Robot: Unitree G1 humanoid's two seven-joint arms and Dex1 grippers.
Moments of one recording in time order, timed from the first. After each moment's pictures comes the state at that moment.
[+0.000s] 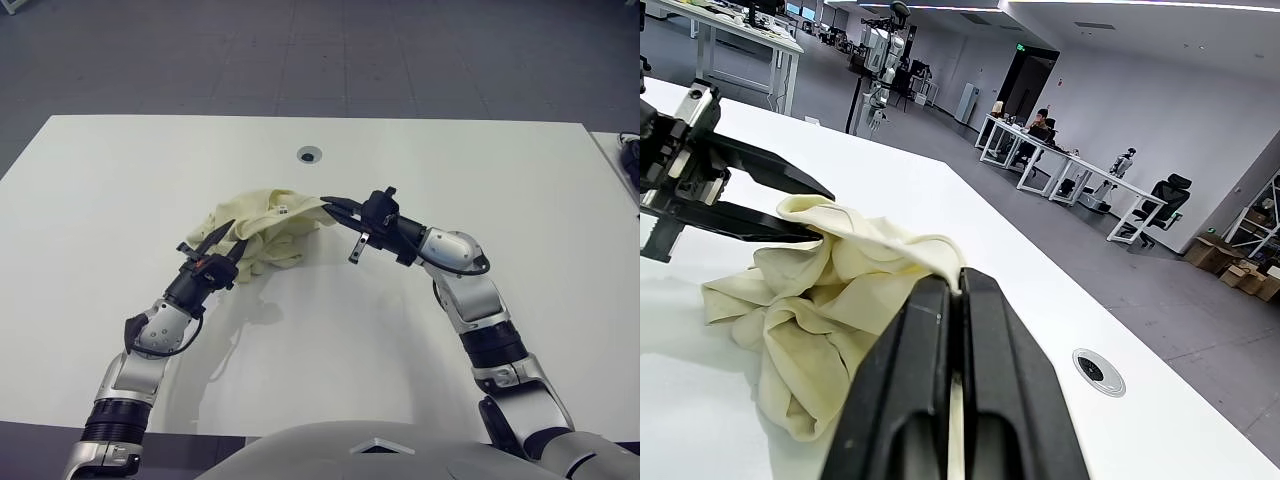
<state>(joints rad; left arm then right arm) 0.10 0.52 -0.01 0.12 0.27 -0.59 -0.21 -0.34 -0.26 0.24 0.04 0.08 -0.08 0.74</state>
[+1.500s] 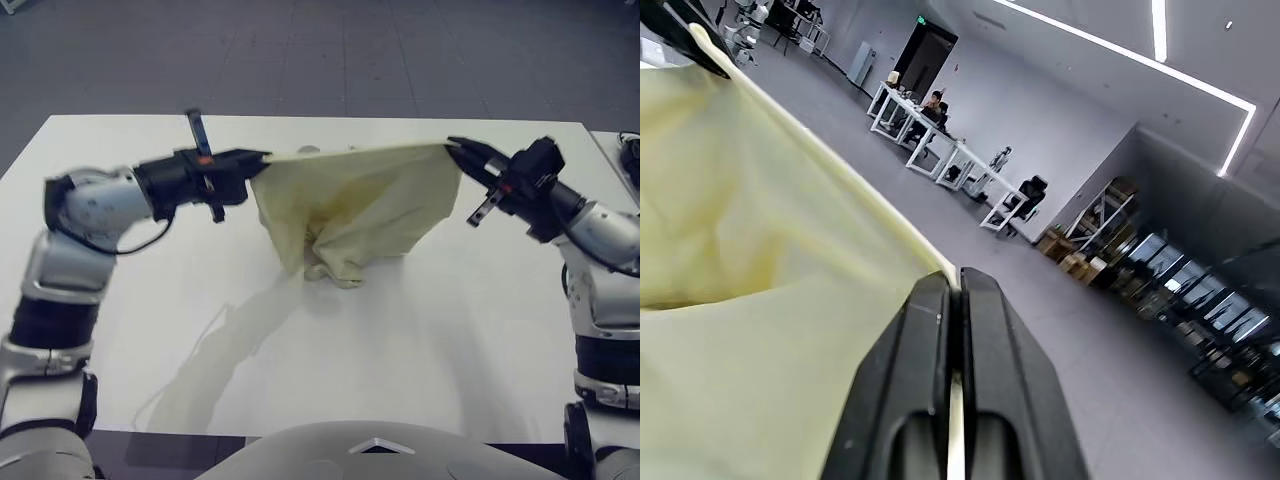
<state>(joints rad) -0.54 0.86 -0.07 -0.09 0.04 -0.22 -0.93 -0.31 -0.64 -0.15 -0.21 0.27 0.02 0.76</state>
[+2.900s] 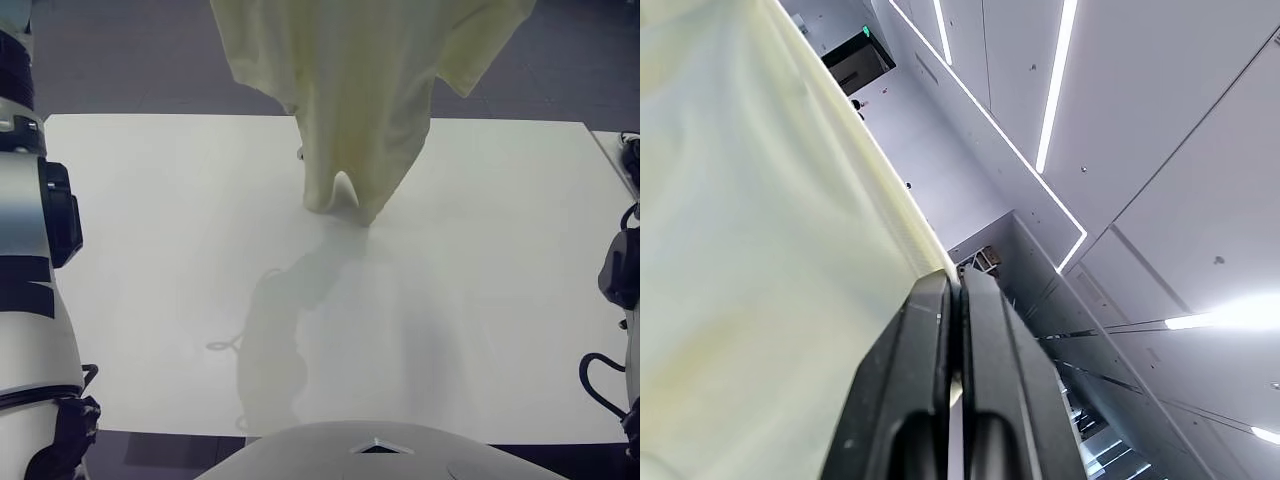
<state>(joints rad) -1.55 0.77 -0.30 1.01 0.43 -0.72 -0.67 -1.20 -0.76 -0.03 0.60 0.03 -0.31 0.81</state>
